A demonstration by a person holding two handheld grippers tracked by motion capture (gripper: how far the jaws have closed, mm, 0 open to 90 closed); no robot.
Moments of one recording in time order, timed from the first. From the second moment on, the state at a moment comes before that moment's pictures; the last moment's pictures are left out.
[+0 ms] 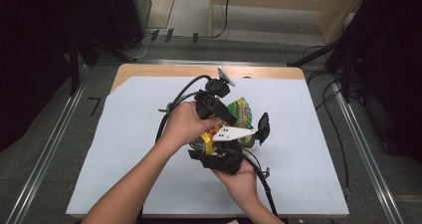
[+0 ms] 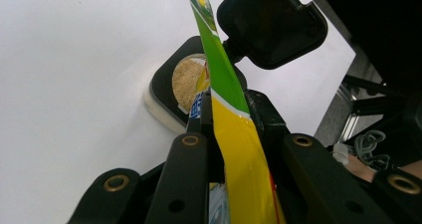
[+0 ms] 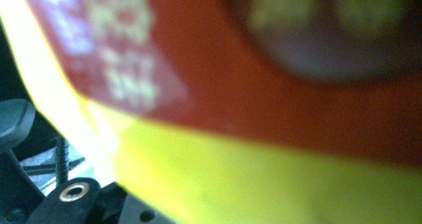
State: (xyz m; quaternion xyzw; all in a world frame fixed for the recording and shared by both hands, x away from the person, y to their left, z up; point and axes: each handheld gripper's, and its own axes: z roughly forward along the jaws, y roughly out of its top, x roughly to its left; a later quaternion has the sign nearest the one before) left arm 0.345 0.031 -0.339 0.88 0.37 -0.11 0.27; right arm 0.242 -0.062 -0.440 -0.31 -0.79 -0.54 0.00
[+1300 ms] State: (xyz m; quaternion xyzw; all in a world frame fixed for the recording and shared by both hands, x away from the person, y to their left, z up) left arm 0.332 0.085 -0.381 0.84 0.37 -0.17 0.36; right arm 0.222 -0.043 -0.472 -0.22 -0.85 -0.47 -0.07
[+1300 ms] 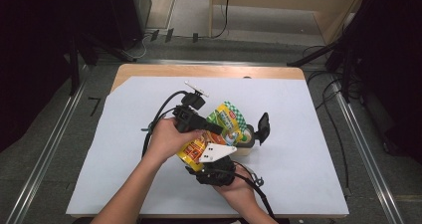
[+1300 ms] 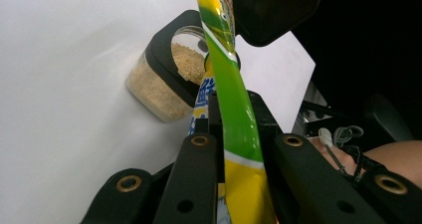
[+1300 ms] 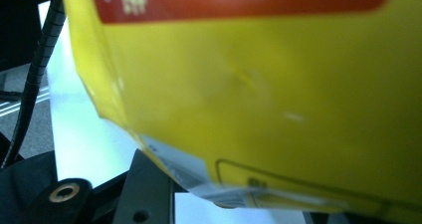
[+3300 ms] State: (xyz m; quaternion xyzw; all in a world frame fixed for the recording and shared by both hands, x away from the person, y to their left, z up) left arm 0.347 0.165 -0.347 0.78 0.39 -0.17 0.46; right arm 0.243 -0.072 -0.481 -0.30 -0.82 -0.48 -0.07
